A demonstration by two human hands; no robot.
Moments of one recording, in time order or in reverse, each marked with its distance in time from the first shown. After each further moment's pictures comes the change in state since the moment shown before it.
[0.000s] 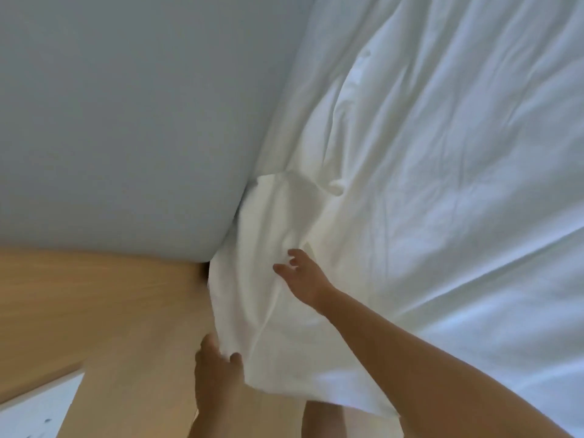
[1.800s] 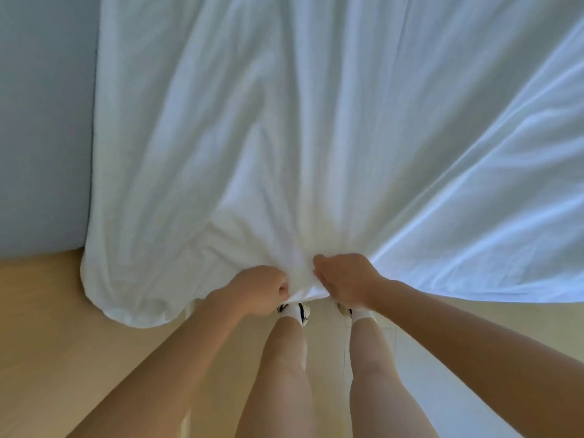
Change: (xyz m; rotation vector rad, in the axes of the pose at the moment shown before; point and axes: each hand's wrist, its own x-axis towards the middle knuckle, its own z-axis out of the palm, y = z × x) left_hand -0.049 0.119 0.128 1.074 -0.780 0.959; right_hand -0.079 0.187 -0.126 -0.967 0.048 -0.332
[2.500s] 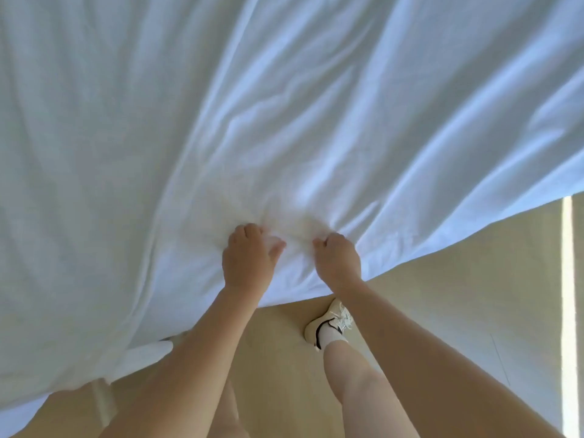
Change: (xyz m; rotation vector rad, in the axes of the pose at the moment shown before) left_hand 0.181 0.364 0.049 0.157 0.638 -0.102; right_hand -0.207 0.293 0.037 0.964 0.460 1.047
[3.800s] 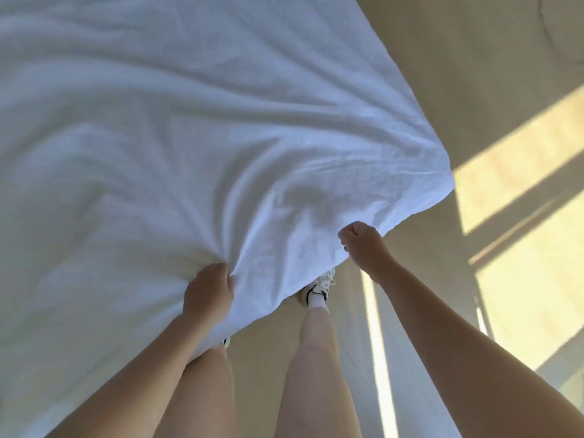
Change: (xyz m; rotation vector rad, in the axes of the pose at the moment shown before) left_hand 0.140 0.708 0.094 0.117 -0.332 0.202; right_hand 0.332 0.365 -0.692 0.393 0.078 0.143
